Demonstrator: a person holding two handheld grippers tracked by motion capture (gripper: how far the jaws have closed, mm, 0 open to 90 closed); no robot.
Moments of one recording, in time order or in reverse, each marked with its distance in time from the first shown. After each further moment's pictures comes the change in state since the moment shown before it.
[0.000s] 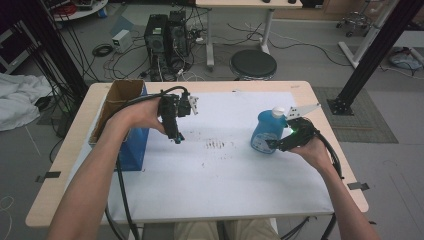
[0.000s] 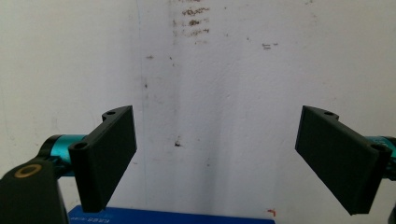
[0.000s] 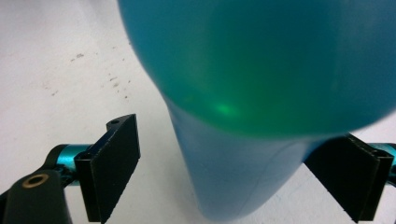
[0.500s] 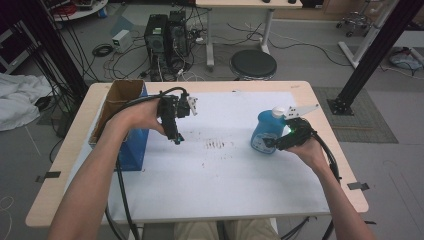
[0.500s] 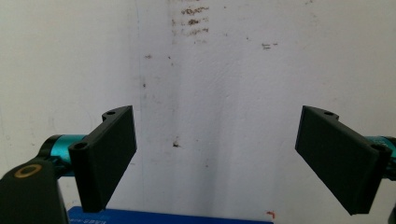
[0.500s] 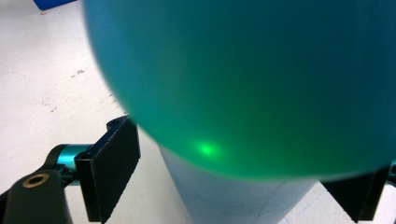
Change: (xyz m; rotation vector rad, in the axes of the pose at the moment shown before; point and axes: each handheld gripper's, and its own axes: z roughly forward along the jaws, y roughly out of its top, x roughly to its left) left arm 0.000 -0.003 0.002 -0.008 -0.003 -0.007; right arm -0.003 -0.003 0.009 -0.060 0.016 0.024
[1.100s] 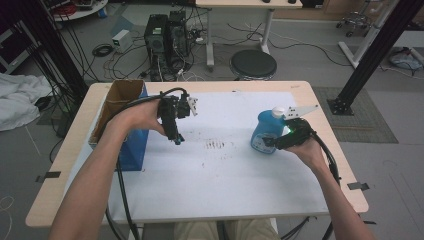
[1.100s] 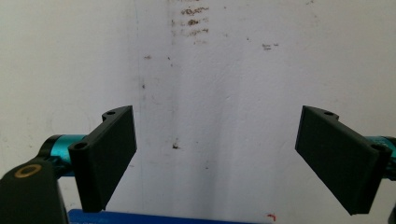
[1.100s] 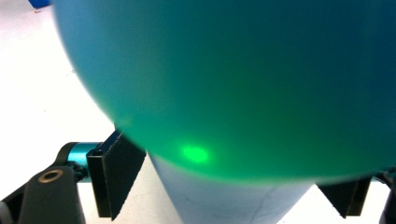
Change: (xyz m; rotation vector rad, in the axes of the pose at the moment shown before) left arm 0.000 0.000 0.003 -0.003 -0.004 0.002; right arm -0.001 -0.002 0.002 -0.004 -0.012 -0.007
